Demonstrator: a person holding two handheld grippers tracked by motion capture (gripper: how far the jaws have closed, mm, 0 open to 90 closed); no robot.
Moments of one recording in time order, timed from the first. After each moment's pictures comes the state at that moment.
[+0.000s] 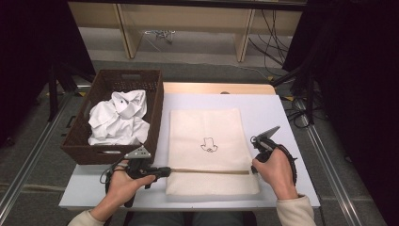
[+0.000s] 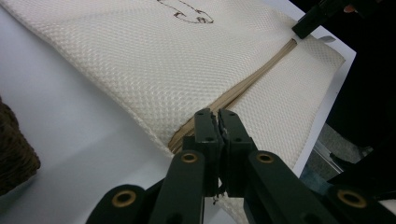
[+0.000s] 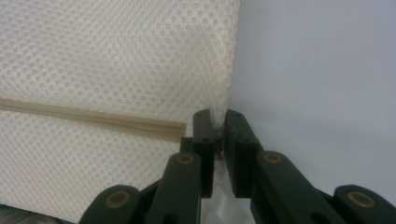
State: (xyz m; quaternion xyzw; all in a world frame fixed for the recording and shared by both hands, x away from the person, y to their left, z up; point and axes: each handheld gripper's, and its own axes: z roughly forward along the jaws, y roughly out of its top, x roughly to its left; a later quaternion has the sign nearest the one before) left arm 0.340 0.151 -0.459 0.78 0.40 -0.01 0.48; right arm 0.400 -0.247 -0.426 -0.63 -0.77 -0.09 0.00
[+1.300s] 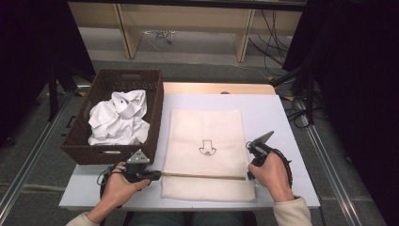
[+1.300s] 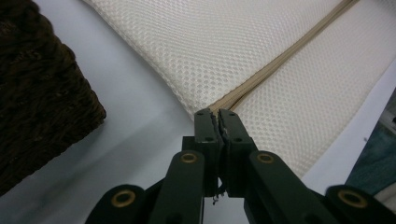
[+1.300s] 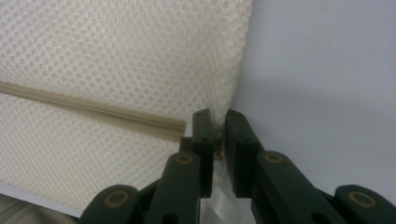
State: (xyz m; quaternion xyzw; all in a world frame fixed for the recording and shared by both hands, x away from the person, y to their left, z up) left arm 0.338 0.160 -0.470 0.84 0.38 0.06 0.38; right arm 0.396 -0.236 -0.442 -0.65 -0.76 -0.06 0.05
